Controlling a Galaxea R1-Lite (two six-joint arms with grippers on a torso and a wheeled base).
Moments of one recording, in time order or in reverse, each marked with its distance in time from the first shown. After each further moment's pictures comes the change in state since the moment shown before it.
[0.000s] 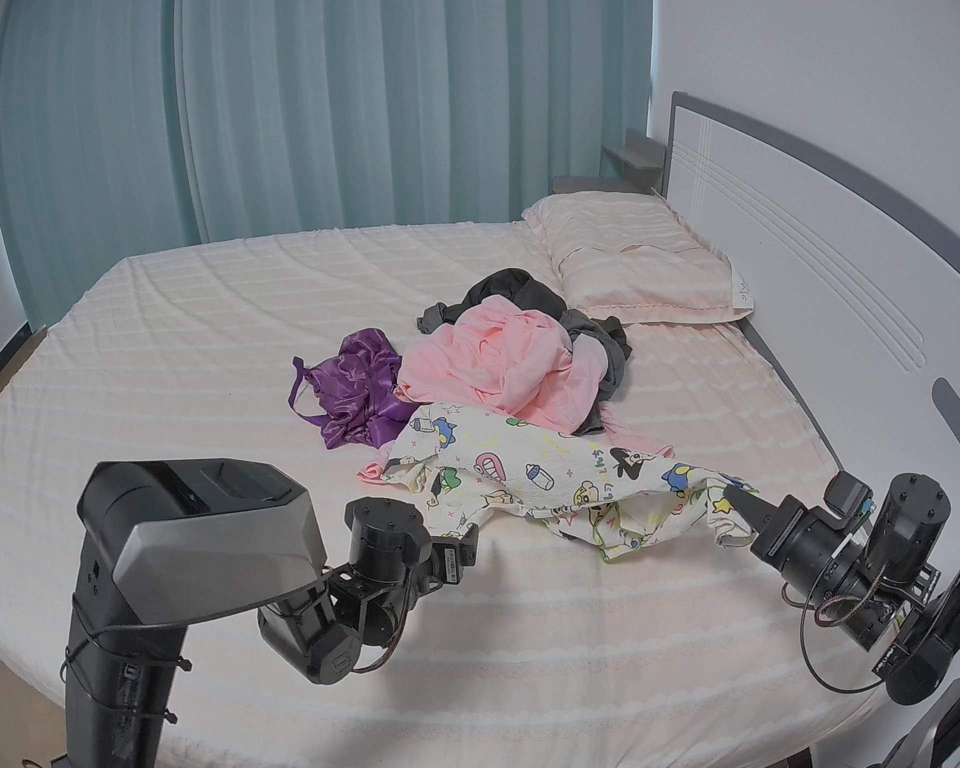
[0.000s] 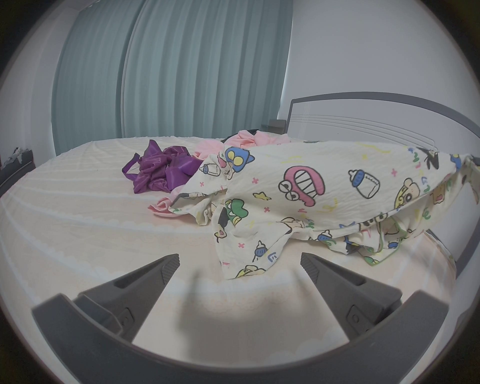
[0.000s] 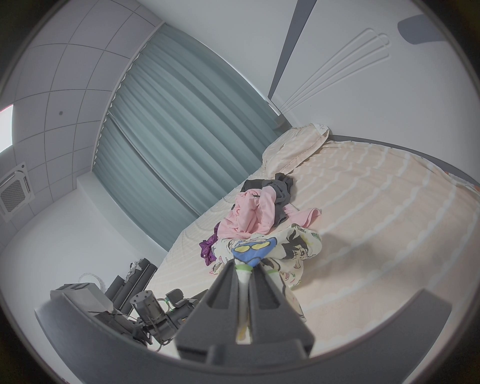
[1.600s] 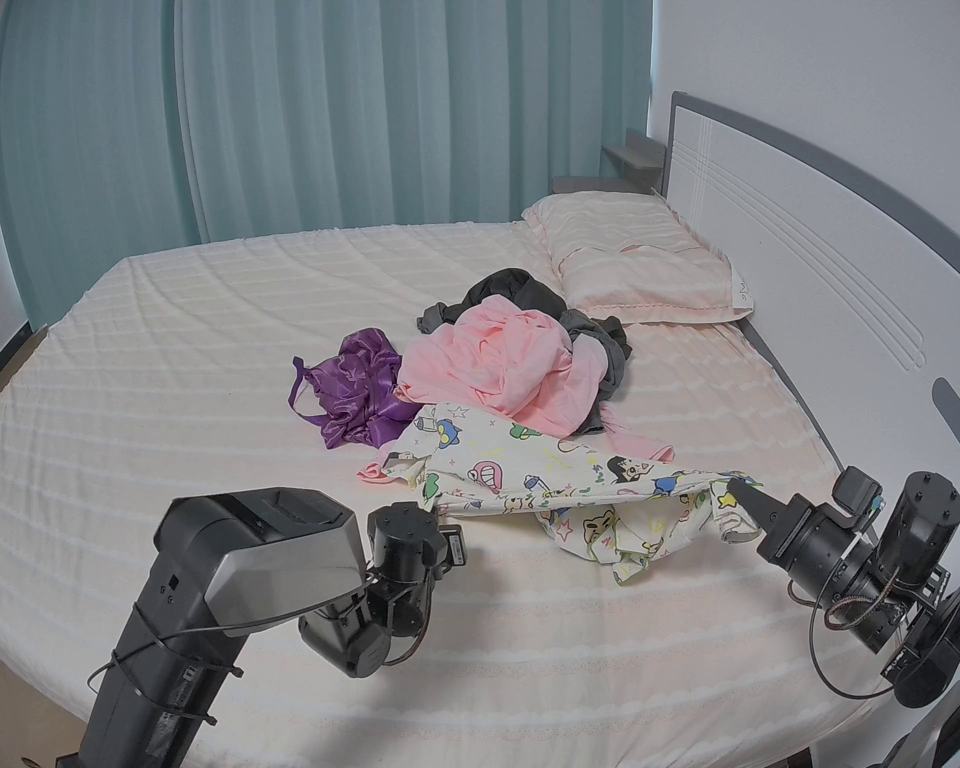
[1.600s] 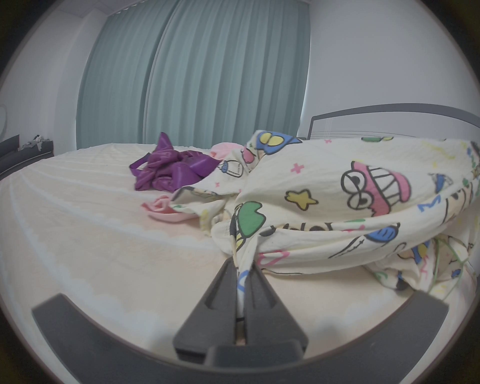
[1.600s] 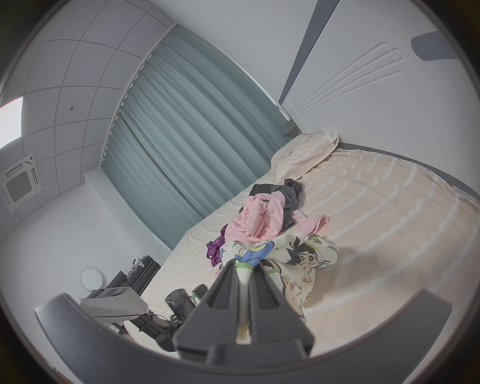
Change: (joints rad) left arm 0.028 0.226 -0.236 -0.104 0.126 -0.025; right arm 0.023 -0.057 0.004 0.013 -0.007 -0.044
